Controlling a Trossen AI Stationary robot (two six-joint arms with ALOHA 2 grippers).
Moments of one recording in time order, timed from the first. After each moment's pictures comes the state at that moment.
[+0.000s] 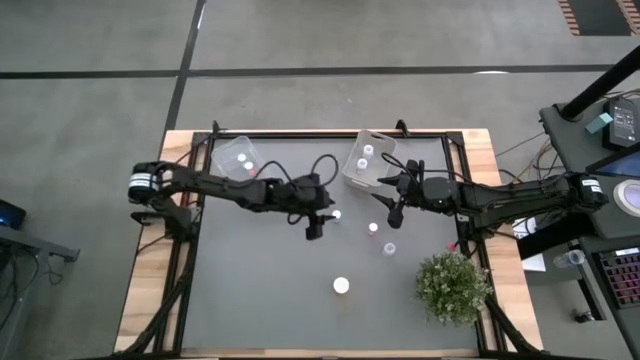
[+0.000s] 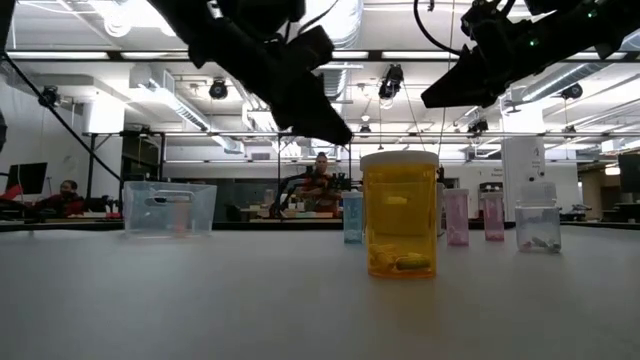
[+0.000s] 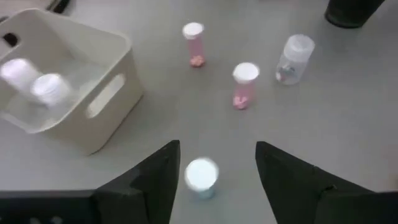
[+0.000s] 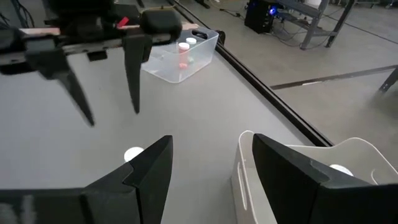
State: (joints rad) left arm 0.05 1.65 1.05 0.01 -0.06 0.03; right arm -0.03 0.95 0.48 0.13 0.33 0.01
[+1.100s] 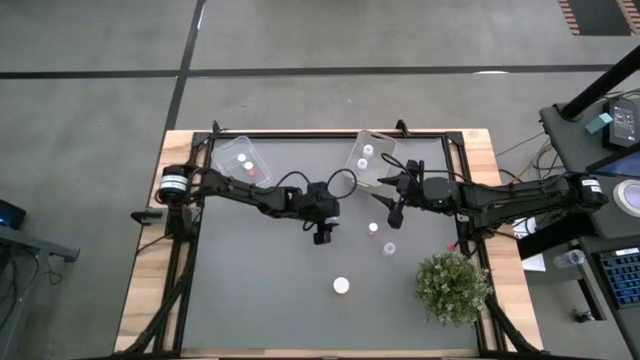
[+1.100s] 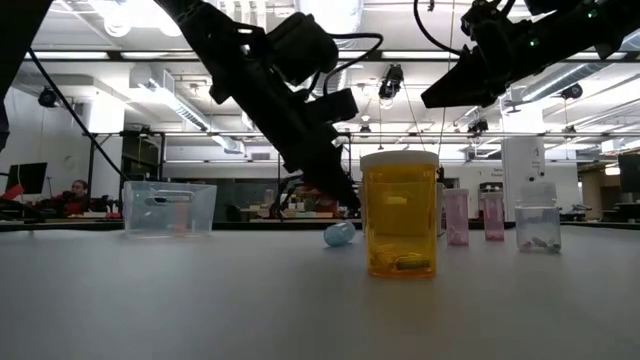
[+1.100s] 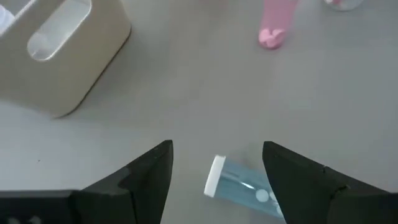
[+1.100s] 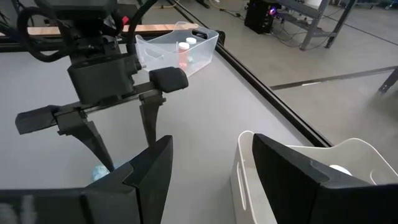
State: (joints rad) left arm 0.05 1.87 1.13 -0.03 -0.12 0.06; right arm -0.03 0.95 0.48 0.13 0.33 0.01
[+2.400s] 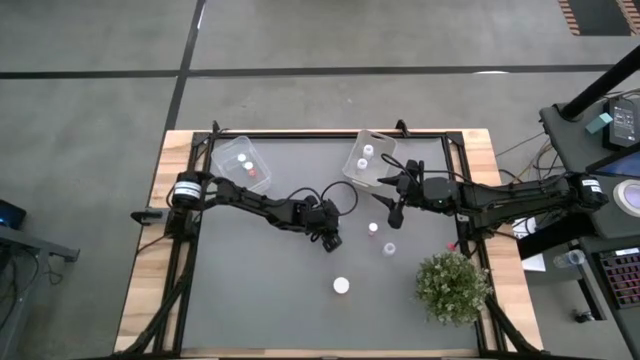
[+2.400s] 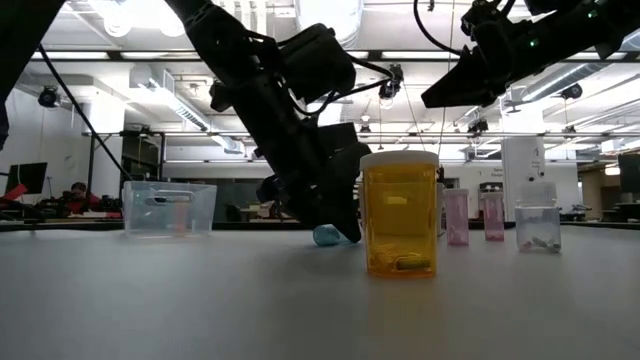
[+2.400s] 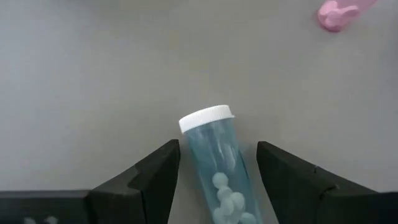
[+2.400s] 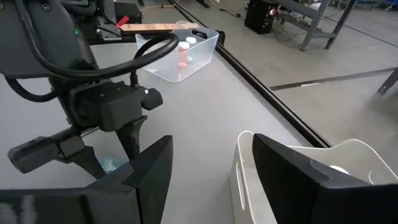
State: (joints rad) left arm -0.03 1.99 1.19 -0.14 -0.24 -0.51; right arm -0.03 0.95 0.48 0.13 0.33 0.00
